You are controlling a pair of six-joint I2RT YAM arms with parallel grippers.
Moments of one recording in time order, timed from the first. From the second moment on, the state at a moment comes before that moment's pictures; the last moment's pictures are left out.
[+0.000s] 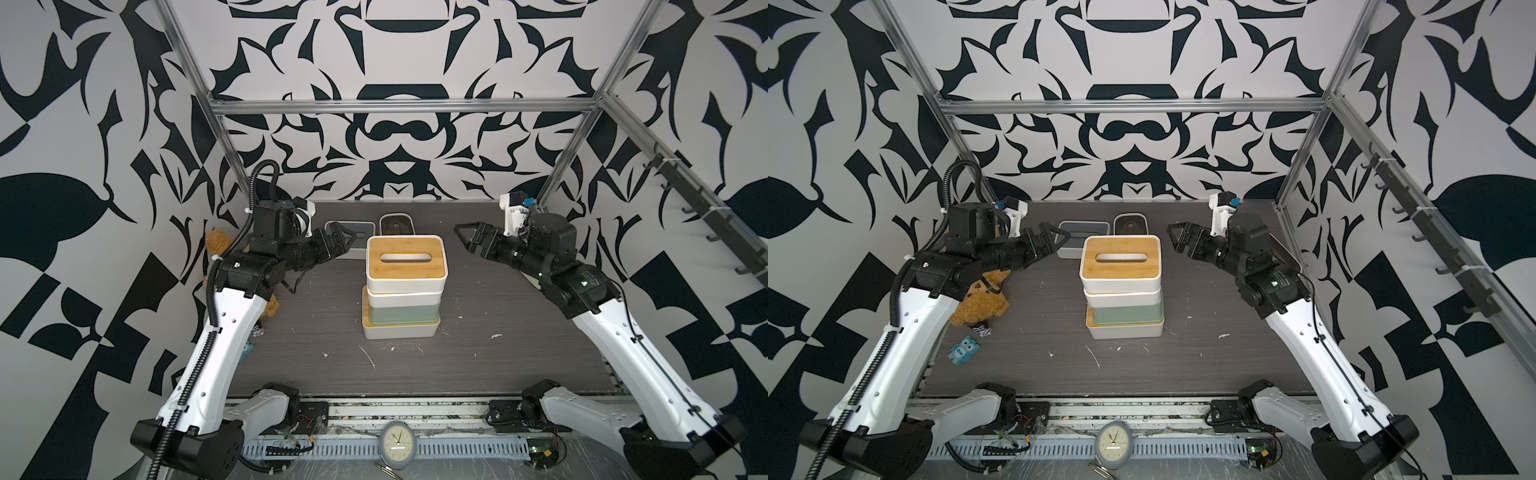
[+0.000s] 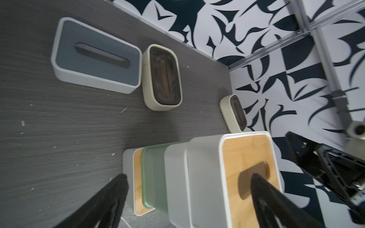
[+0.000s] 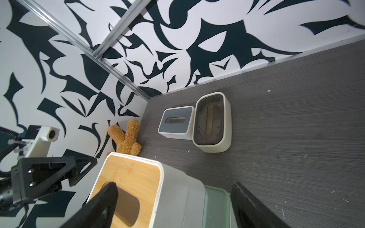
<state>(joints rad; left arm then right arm) -0.26 1.15 1.37 -0.87 0.36 -0.61 0.39 1.08 1.26 -0.54 -0.20 0.64</state>
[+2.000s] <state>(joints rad) -0.20 2.21 1.84 -0.84 0.10 -1.40 0.38 0.80 0.97 -0.40 -0.02 0.57</state>
